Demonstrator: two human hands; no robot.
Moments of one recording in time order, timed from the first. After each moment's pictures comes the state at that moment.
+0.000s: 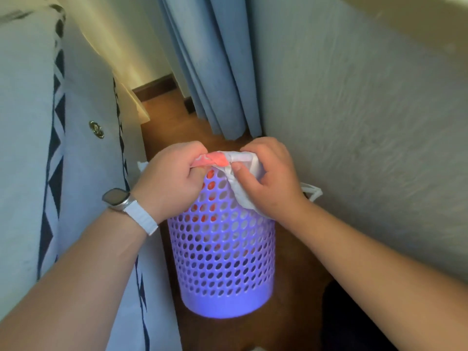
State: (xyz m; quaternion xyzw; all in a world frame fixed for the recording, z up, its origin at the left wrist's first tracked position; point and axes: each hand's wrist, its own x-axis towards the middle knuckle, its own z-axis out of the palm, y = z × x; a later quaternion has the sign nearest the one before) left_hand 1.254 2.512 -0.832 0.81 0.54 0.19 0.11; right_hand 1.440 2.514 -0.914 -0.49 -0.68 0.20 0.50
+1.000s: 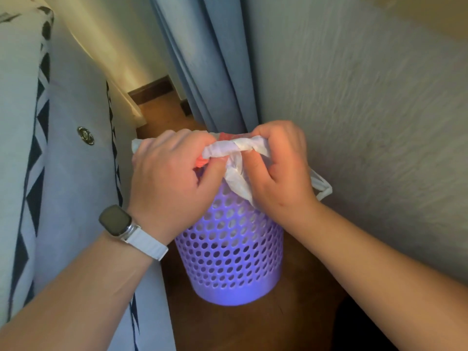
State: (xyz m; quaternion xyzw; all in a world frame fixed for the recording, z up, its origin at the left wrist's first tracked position) left_hand 1.290 2.504 -0.815 0.80 0.53 0.26 -0.08; right_hand 1.446 2.518 -0.882 -0.50 -0.65 0.14 0.56
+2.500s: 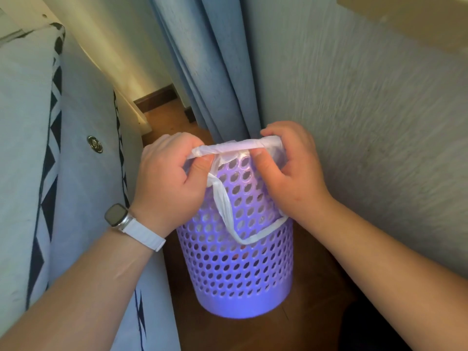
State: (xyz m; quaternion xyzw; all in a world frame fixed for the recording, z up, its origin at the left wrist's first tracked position) left_hand 1.272 2.519 -0.822 0.79 0.51 0.34 0.01; right_hand 1.462 2.527 -0.882 -0.50 -0.64 0.17 0.56
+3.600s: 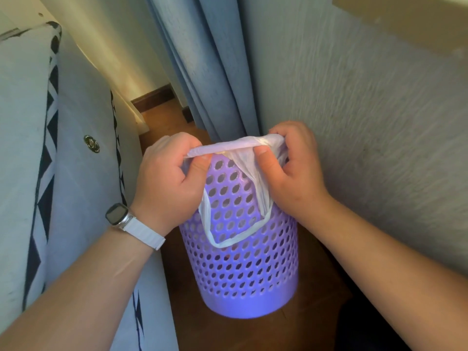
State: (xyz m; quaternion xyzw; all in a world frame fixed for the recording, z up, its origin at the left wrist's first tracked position) left_hand 1.275 2.518 -0.826 0.79 0.50 0.36 0.02; right_hand 1.466 2.529 -0.886 -0.50 -0.63 0.15 0.58
